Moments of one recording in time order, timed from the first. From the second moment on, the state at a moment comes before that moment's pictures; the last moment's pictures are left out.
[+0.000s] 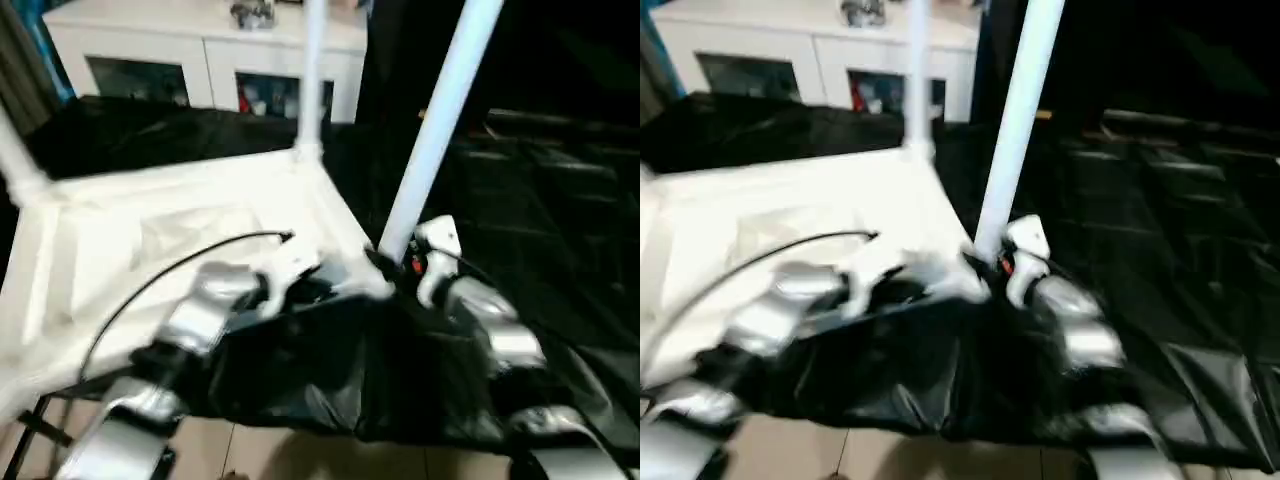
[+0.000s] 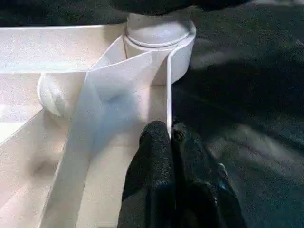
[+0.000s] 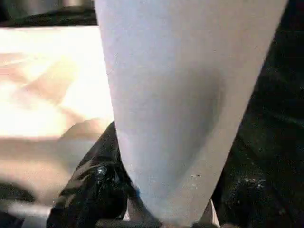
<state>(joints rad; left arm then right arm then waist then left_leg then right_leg) -0.60 0.20 -0.28 0.60 0.08 0.21 -0.86 -0.54 -0.08 -0.05 0.73 0.13 0.04 0.45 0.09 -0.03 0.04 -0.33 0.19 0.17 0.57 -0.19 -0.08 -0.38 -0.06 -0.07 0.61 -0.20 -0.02</state>
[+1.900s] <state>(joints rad) -0.20 0.70 -0.20 -0.19 -0.08 0.69 -1.05 -0.70 0.00 0.02 0.87 0.15 0.06 0.24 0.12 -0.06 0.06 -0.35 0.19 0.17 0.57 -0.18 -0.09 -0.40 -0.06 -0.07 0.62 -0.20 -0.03</state>
